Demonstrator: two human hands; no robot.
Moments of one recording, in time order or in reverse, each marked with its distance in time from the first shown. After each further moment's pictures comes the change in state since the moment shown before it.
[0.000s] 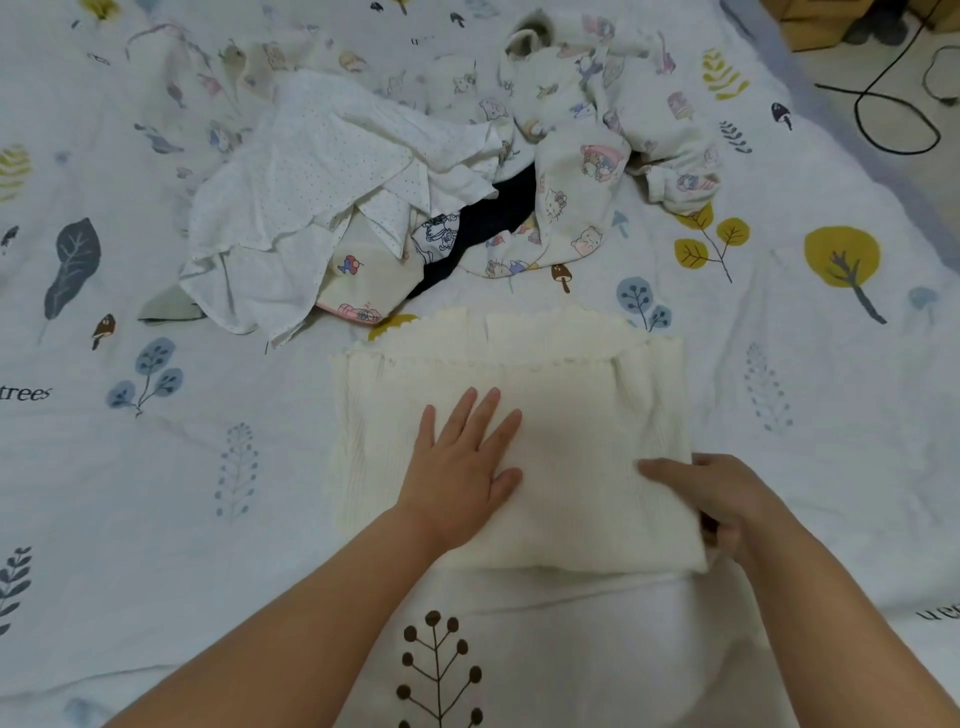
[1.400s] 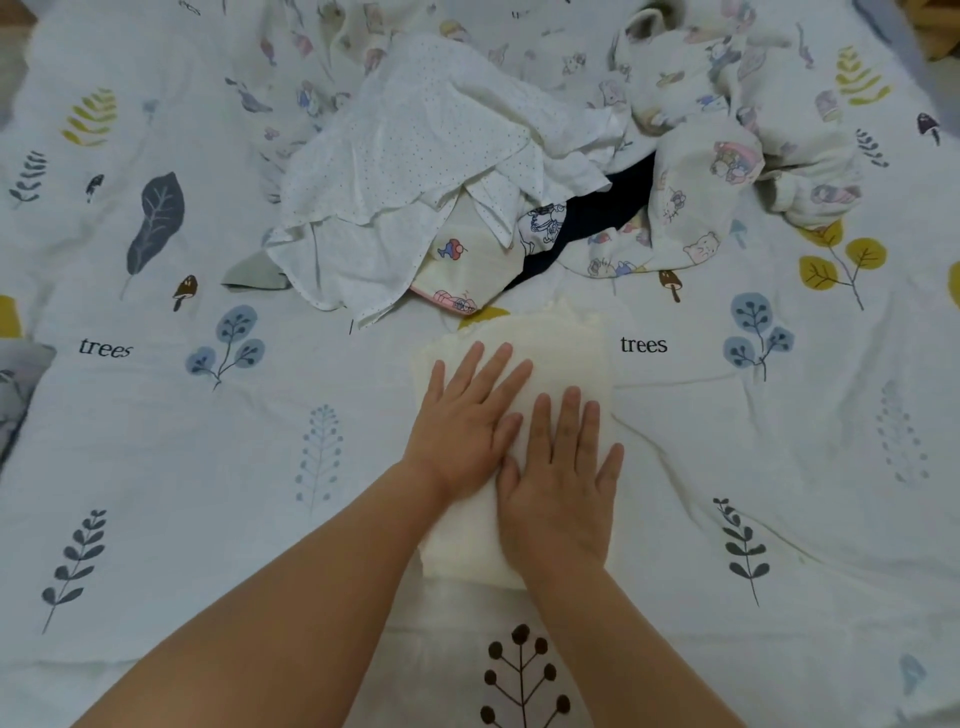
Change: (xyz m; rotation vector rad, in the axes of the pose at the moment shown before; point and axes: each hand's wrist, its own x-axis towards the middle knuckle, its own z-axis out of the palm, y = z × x) left_hand 0.011 -0.095 0.009 -0.193 0.163 -0.079; right_hand 0.003 0.018 0.221 -1.016 0.463 -0.789
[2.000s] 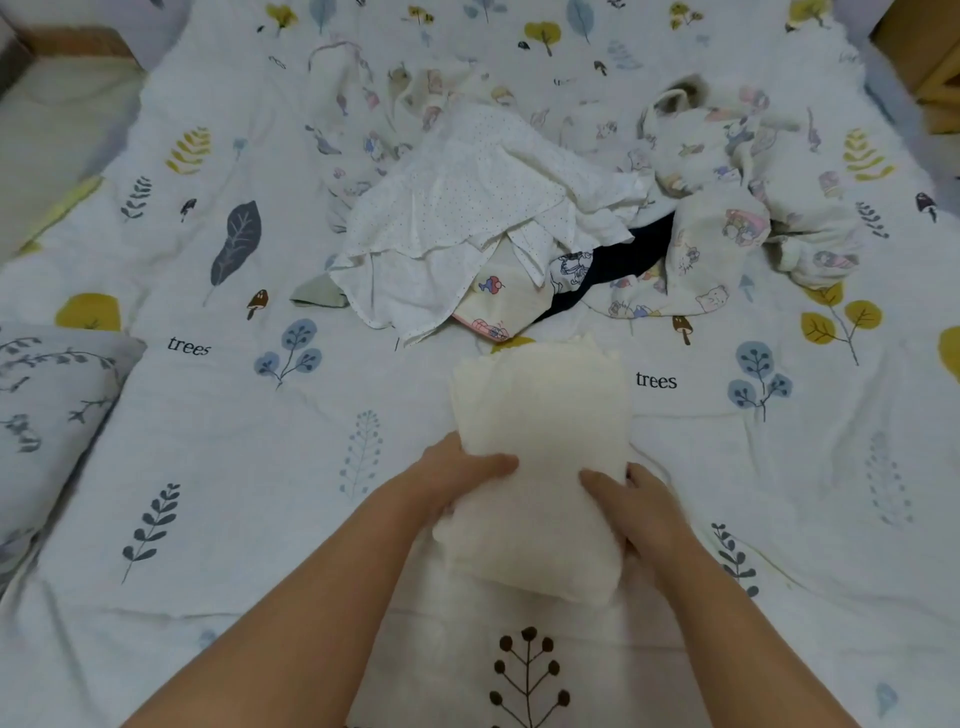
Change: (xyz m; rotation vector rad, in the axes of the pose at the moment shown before) left_hand -0.045 0.009 -0.057 -1.036 -0.271 -0.752; right_hand 0.013 0.051 -0.069 1.025 -0.487 0.527
